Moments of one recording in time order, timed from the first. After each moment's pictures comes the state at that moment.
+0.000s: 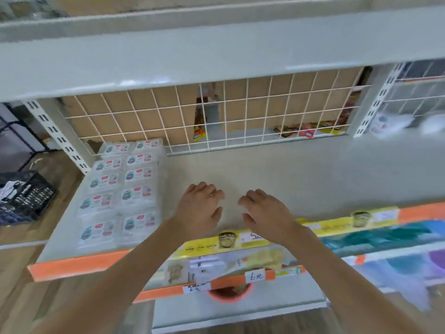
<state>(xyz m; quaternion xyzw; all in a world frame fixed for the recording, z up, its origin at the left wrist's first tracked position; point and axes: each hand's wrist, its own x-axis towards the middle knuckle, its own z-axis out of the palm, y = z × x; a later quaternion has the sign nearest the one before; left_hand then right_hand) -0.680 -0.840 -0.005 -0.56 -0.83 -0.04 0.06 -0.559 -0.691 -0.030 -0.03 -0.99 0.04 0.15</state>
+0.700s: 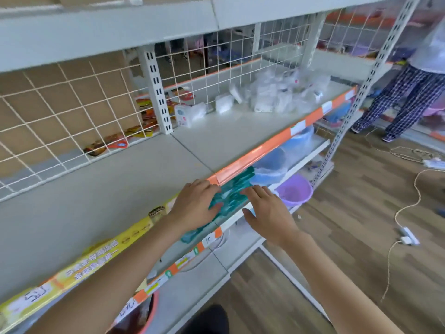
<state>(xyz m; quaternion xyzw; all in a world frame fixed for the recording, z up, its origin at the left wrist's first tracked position) -0.392 -0.535 -0.014 -0.74 -0.66 -0.13 -0.02 -0.200 -0.494 -0.022 -0.39 -0.90 0.07 0.20</state>
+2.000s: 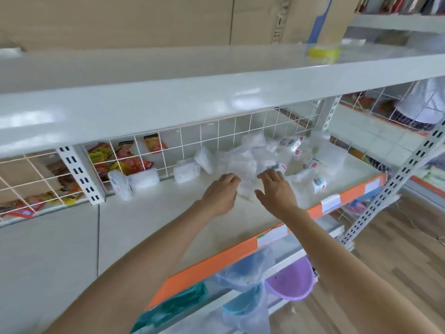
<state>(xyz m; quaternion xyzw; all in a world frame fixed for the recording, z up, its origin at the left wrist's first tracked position) -0.321 -0.094 0.000 -0.68 -0.72 -0.13 -0.02 -0.168 -0.018 0.016 -0.40 -0.90 0.05 0.15</state>
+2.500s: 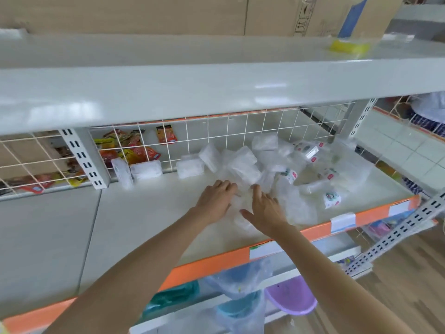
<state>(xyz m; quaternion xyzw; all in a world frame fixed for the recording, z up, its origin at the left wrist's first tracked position) -0.316 -0.086 -0.024 -0.63 -0.78 -0.07 0.02 -0.179 -0.004 -0.017 -0.34 -0.93 0.12 0.04</state>
